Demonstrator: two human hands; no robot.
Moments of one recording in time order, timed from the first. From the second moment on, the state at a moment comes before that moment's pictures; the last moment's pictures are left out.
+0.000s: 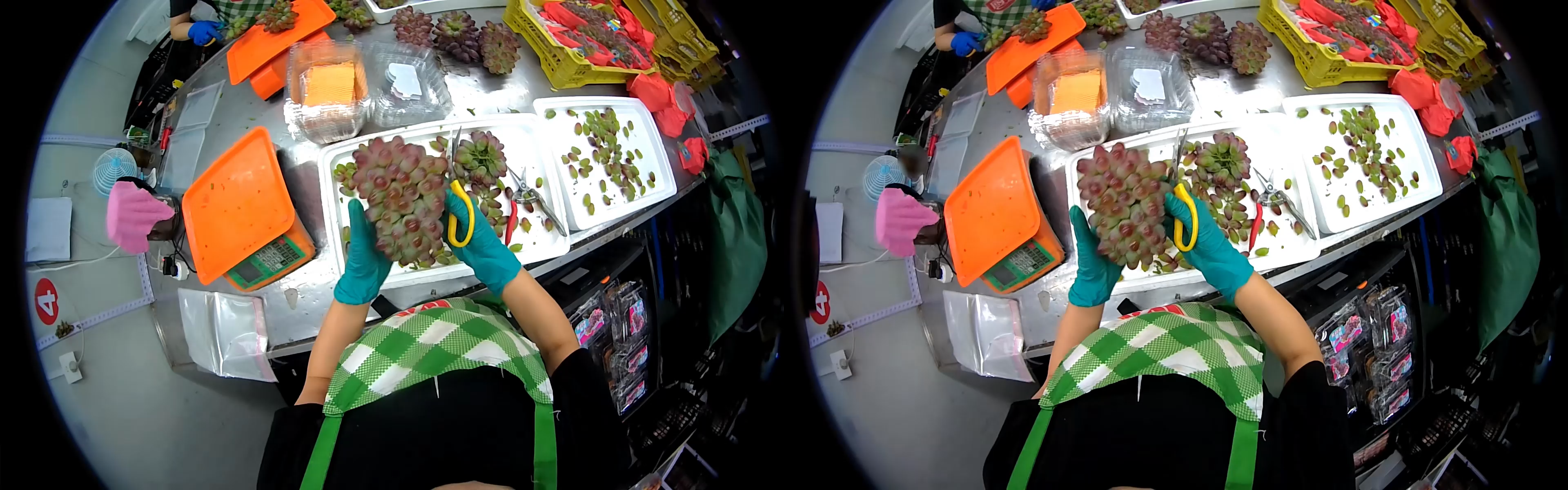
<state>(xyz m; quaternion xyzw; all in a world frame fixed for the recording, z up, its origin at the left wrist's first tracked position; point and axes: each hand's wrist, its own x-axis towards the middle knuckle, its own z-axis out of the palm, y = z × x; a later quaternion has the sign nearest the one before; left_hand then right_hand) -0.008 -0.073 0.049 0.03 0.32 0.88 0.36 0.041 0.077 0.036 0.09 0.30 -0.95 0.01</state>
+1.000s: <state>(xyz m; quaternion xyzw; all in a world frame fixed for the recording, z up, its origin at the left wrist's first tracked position) 0.010 -0.109 0.015 0.03 0.30 0.85 0.43 0.027 0.070 0.131 -0.02 0.74 -0.67 -0.01</state>
